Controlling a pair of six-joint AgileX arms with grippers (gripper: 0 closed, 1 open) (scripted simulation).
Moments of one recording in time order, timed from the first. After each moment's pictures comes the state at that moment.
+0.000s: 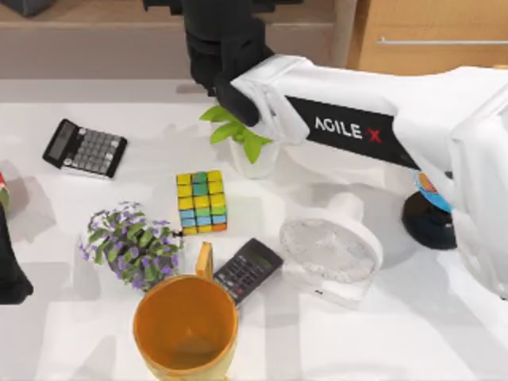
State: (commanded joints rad) left arm 0.00 0.00 0.00 0.00 0.00 0.00; right arm 0.72 2.47 1.99 0.48 0.76 -0.01
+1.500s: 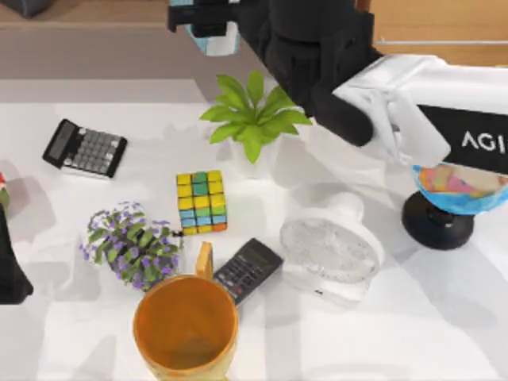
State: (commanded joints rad) left arm 0.00 0.00 0.00 0.00 0.00 0.00; right arm 0.72 1.93 1.41 0.41 0.34 0.25
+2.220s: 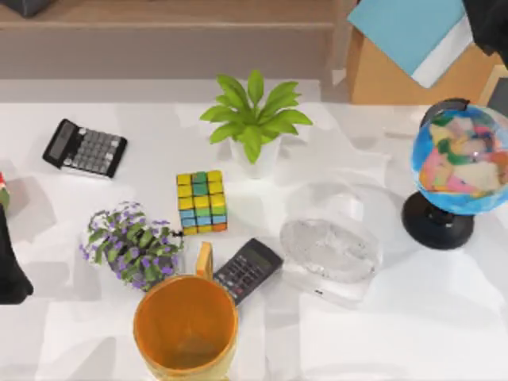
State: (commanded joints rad) left arm 0.00 0.00 0.00 0.00 0.00 0.00; right arm 0.22 1.28 0.75 0.43 -0.14 0.76
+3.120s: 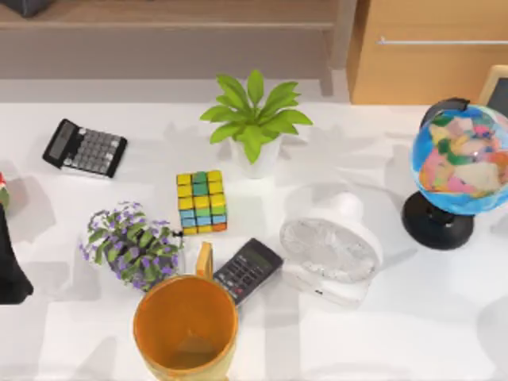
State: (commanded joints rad) left arm 0.00 0.00 0.00 0.00 0.00 0.00; right arm -0.57 1.64 0.74 0.61 -0.39 1.35
